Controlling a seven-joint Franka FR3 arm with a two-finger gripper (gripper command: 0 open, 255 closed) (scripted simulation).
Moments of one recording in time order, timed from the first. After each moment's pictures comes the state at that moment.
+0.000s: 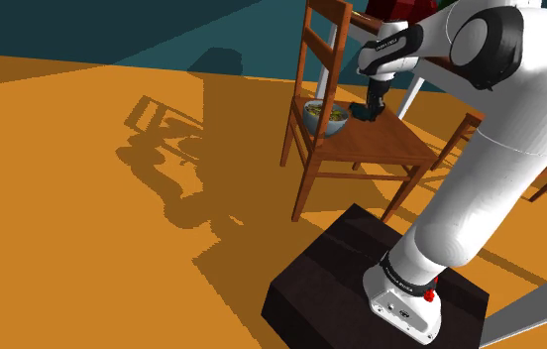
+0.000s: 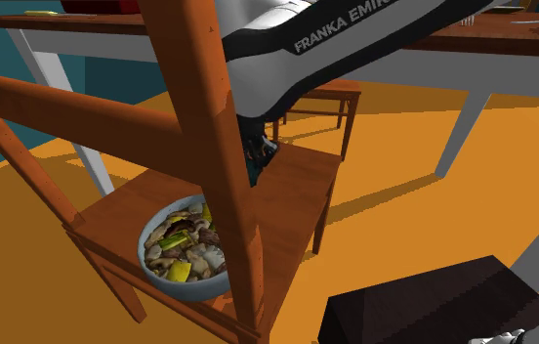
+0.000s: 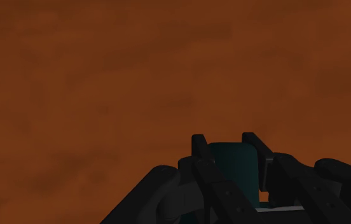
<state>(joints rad) -0.02 0.10 -0.76 -1.99 -0.18 2.11 -1.50</state>
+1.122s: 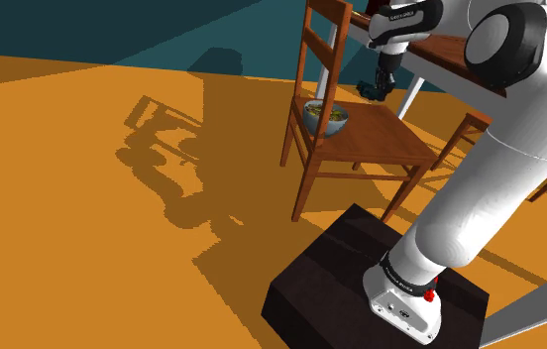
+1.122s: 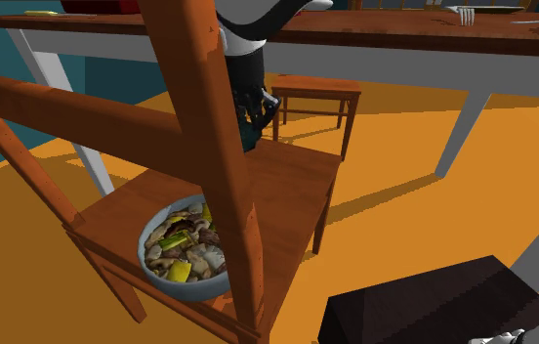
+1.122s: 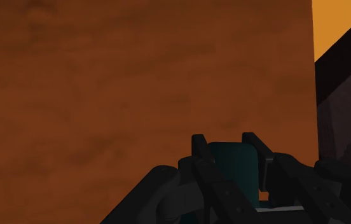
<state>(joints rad) -0.01 0.03 -0.76 -1.82 -0.21 1.89 -1.51</state>
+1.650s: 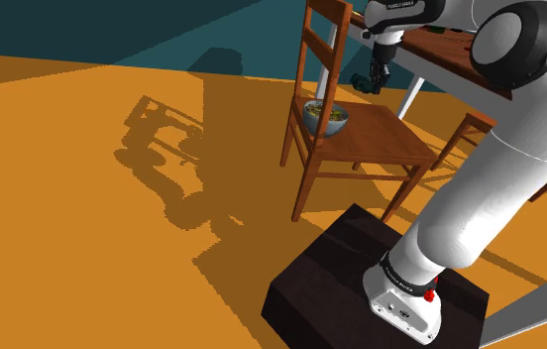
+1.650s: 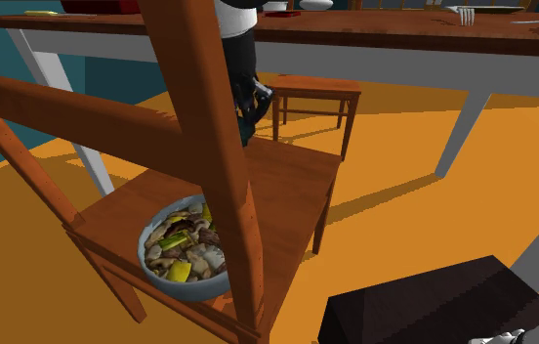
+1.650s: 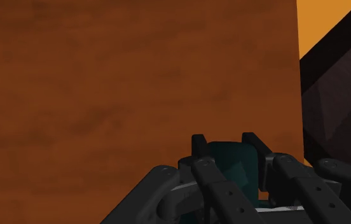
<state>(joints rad) 0.03 0.00 -0.72 -1.77 -0.23 1.81 -1.44</state>
